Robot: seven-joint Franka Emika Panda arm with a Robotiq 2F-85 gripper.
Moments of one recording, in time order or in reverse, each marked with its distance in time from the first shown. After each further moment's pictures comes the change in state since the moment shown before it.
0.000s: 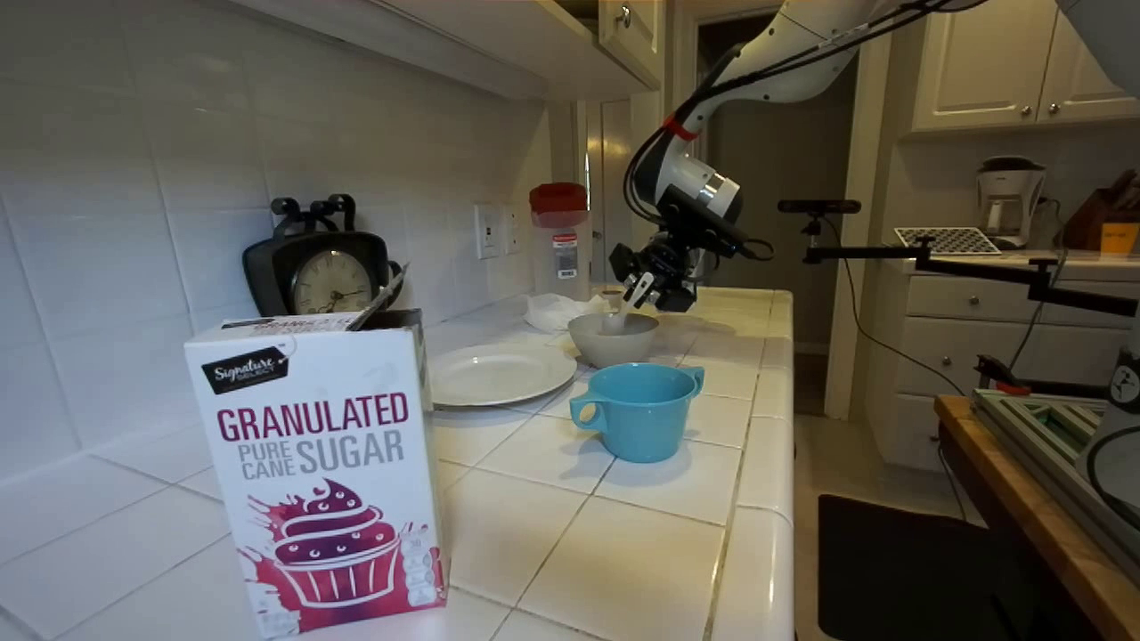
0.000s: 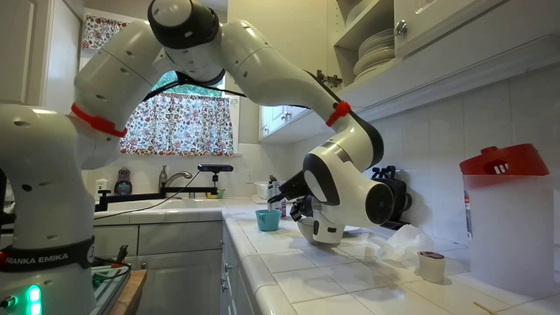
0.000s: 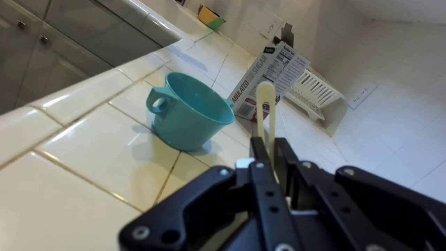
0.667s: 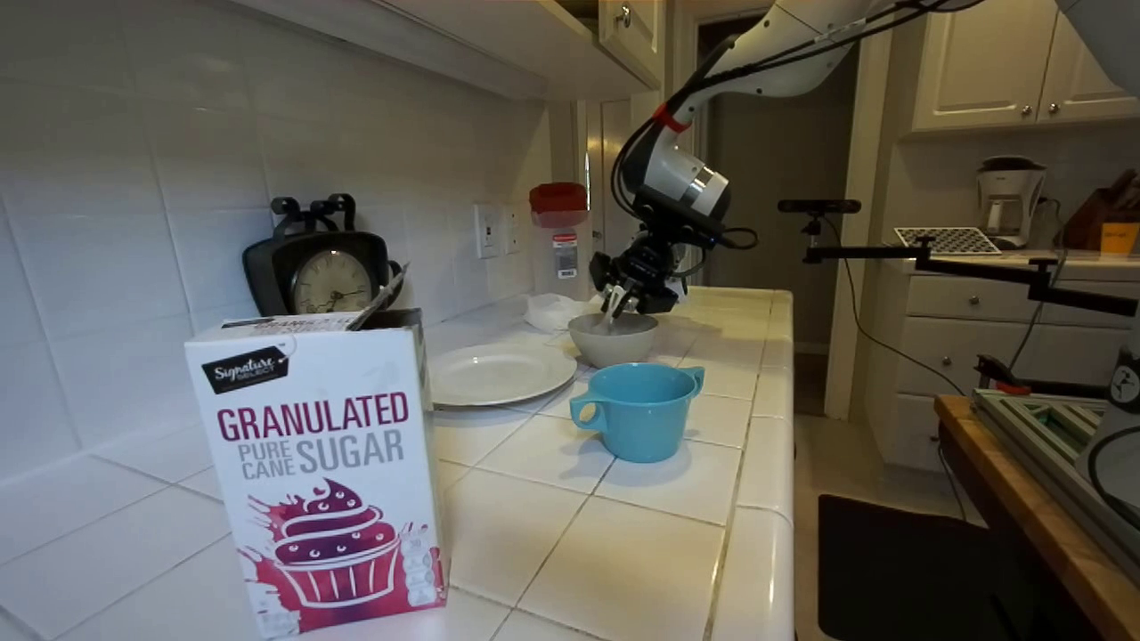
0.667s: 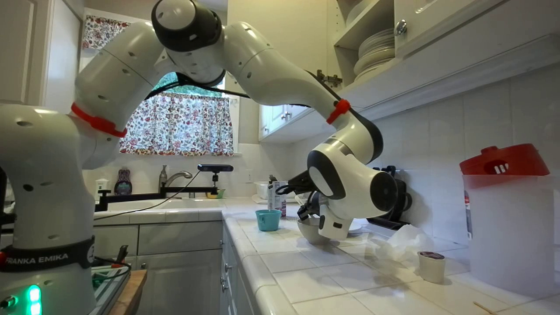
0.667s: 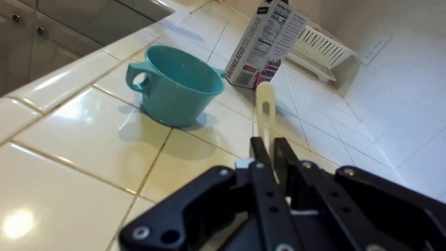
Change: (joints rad) arm 0.028 0.003 0.009 0.041 0.000 0.111 0.158
